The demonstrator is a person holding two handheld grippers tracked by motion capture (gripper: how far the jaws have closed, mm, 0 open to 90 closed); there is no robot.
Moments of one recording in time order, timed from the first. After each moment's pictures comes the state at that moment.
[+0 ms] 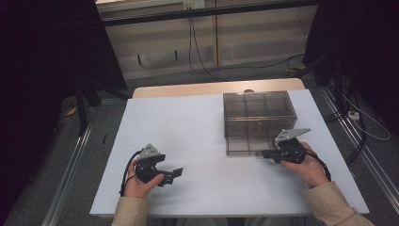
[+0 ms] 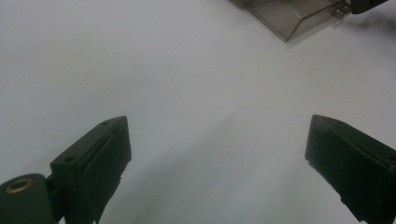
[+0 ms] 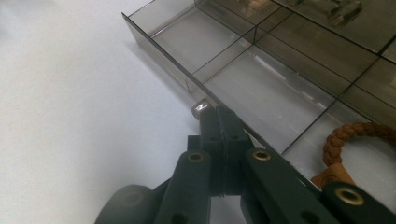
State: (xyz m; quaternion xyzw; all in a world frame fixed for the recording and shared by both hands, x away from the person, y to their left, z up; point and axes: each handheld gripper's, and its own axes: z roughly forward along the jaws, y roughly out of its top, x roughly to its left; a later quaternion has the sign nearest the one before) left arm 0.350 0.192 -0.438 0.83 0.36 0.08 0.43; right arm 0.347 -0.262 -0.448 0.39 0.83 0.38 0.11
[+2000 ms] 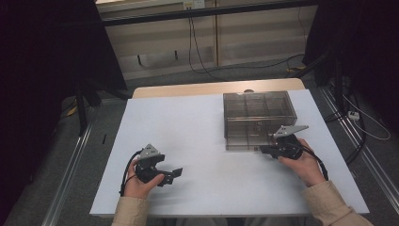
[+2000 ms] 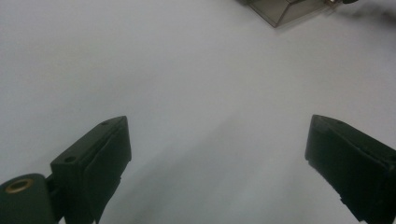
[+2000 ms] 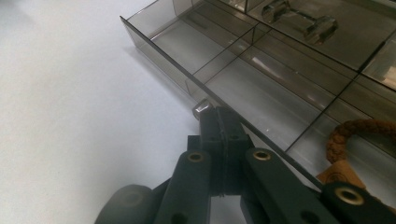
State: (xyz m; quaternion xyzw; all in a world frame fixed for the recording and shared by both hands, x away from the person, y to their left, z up) left arm 0.351 0.192 -0.439 0.83 0.36 0.08 0.42; right arm 0.360 -0.260 -0.451 0.41 0.82 0.39 0.12
